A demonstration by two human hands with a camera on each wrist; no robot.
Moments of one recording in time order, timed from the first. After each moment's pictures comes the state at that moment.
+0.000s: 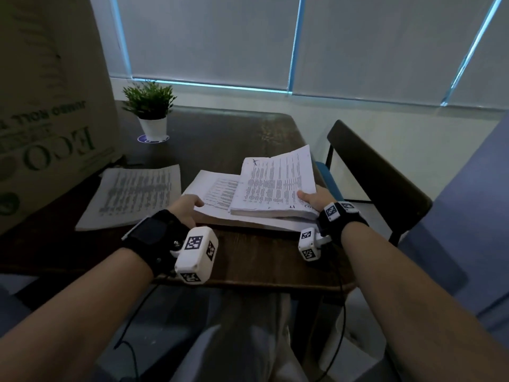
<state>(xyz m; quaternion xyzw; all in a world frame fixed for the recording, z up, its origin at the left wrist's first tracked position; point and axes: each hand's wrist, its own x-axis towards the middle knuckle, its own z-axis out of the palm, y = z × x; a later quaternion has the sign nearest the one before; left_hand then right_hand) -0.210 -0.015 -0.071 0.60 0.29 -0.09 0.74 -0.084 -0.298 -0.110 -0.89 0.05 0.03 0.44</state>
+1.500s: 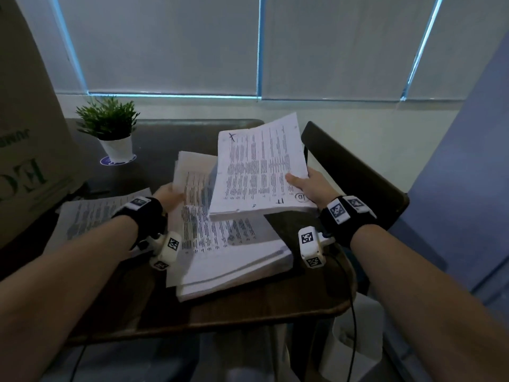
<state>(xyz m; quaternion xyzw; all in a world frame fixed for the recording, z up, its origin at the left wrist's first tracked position) -0.051 0.032 -0.092 0.88 0.09 0.03 0.46 -0.084 -0.309 -0.056 -0.78 0.00 -0.04 0.62</state>
